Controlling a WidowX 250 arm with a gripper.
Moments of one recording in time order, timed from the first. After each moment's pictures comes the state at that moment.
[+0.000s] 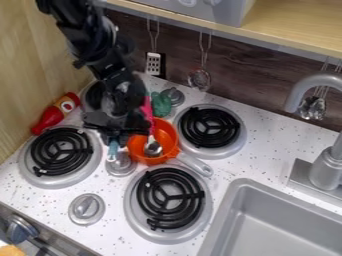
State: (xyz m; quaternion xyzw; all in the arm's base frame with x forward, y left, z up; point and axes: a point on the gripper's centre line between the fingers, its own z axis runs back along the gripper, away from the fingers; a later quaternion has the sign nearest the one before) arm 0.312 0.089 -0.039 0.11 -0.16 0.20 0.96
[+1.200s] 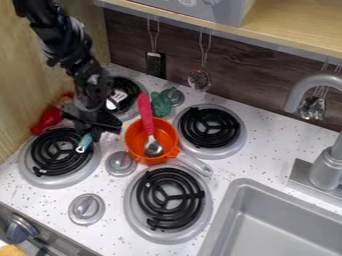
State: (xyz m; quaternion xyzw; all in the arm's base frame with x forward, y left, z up) arm 0.315 0.142 -0.052 0.13 -0.14 0.10 0.98
